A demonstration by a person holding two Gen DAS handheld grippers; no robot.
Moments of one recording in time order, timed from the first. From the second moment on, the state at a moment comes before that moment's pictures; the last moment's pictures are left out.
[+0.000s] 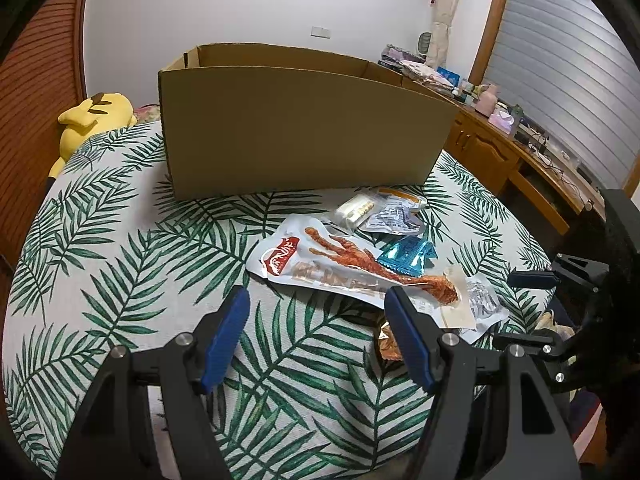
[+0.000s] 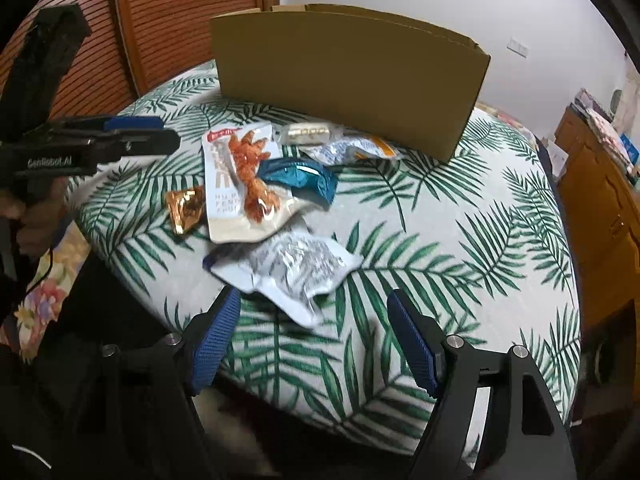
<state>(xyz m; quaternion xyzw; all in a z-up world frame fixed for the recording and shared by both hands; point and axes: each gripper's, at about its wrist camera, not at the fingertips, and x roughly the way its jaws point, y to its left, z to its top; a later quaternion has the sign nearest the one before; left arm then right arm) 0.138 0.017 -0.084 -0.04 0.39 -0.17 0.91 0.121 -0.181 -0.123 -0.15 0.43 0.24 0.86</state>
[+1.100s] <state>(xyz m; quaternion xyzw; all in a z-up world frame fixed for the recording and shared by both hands) 0.152 0.003 -0.092 -0.04 0.41 -0.17 0.90 0.145 -0.164 -0.134 -0.19 0.43 0.31 0.83</state>
